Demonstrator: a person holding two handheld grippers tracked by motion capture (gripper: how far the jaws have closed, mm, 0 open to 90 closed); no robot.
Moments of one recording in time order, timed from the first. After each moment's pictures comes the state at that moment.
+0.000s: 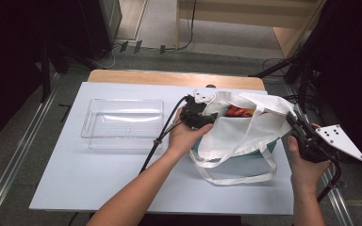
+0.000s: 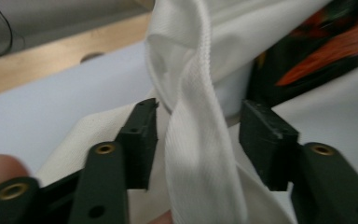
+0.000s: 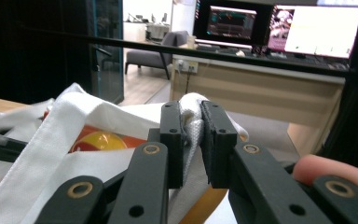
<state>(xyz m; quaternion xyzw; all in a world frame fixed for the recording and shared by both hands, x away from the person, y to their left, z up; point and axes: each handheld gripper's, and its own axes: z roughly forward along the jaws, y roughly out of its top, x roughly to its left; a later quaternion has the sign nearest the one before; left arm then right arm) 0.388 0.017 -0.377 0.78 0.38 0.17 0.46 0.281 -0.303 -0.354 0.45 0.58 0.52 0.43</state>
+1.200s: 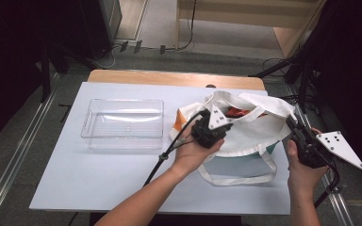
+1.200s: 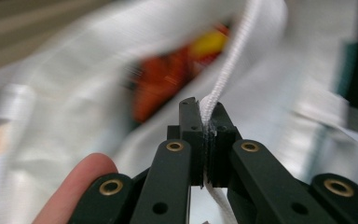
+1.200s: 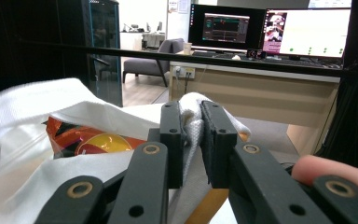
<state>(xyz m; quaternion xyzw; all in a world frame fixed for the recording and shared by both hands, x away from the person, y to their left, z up) 0.337 -0.009 -0.347 0.80 0.27 0.21 0.49 0.269 -0.299 -0.360 0.46 0.56 0.53 0.43</state>
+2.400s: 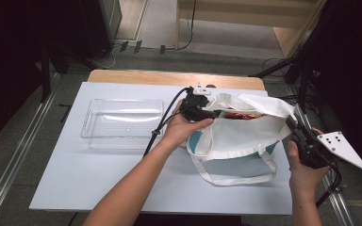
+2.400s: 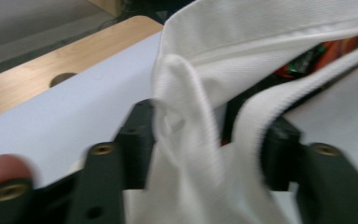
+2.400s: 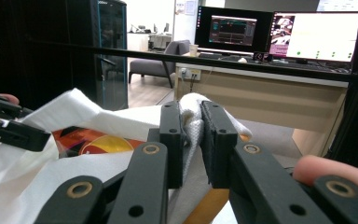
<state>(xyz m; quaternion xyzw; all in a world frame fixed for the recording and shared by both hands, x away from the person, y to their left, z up) 0.414 0.017 -0.365 0.82 0.32 0.10 0.46 0.268 -0.300 -0.358 0.44 0.57 0.54 0.43</state>
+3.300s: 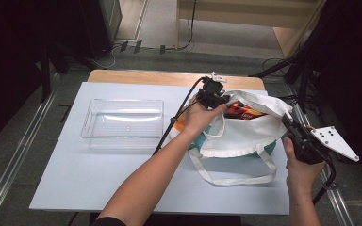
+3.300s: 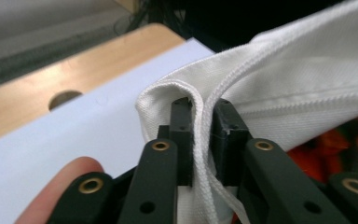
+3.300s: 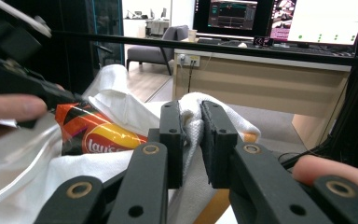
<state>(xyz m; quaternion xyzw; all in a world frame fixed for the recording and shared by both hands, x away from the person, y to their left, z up) 0.460 -0.037 -0.375 0.82 0.37 0.11 0.43 0.280 -0.293 -0.360 0.46 0.58 0.52 0.41</state>
